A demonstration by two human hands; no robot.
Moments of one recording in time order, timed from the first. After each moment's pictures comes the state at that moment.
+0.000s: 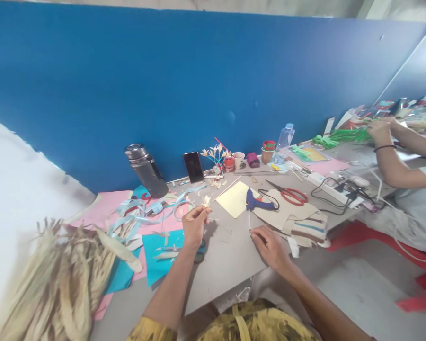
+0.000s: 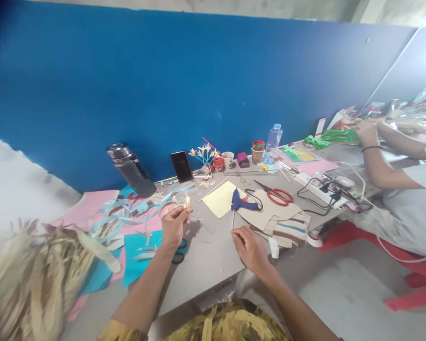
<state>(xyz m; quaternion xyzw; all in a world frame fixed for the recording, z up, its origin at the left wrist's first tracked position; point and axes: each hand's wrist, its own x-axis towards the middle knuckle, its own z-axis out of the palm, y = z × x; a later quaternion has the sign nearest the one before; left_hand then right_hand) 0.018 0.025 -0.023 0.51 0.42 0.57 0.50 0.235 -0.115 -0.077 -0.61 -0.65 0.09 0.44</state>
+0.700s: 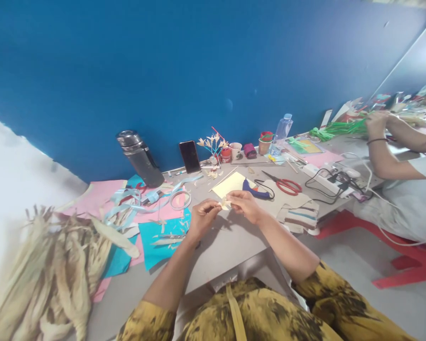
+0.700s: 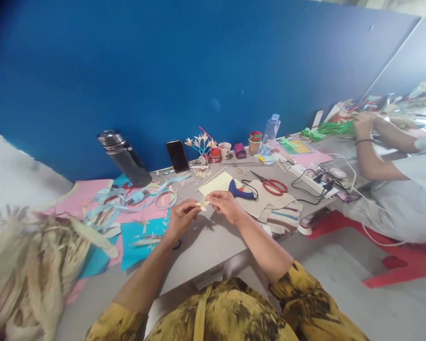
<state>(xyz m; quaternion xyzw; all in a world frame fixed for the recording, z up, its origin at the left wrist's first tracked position) 0.029 0.007 -0.027 0.66 0.31 0.48 0.49 0.211 -0.029 -0.006 -0.45 -0.43 0.57 0.53</state>
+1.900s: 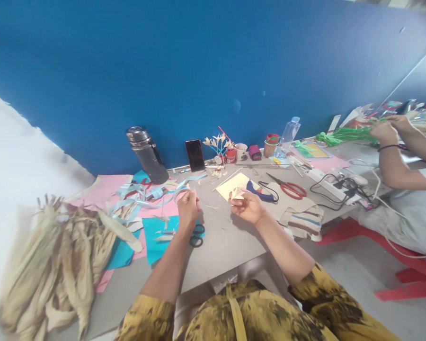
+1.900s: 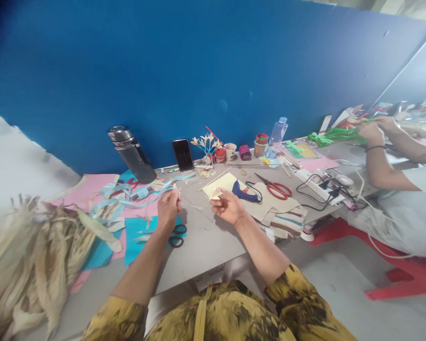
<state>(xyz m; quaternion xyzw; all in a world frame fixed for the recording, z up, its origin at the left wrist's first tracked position) 0.007 0.027 -0.007 0.54 0.52 0.52 0.41 0.212 -0.020 -0.010 -0.20 -0.23 0.75 0.58</state>
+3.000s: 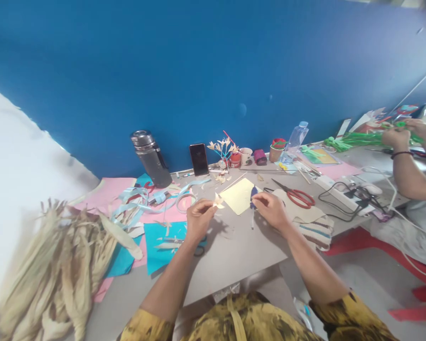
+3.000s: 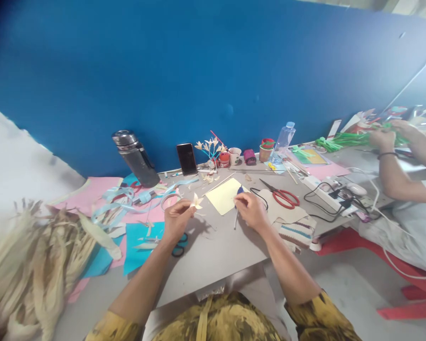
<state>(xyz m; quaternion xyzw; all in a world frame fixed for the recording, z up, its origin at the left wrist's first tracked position) 0.016 0.016 -0.009 0.60 0.38 0.54 0.45 0.267 -0.034 -0.010 -0.65 -0.58 0.19 0.46</state>
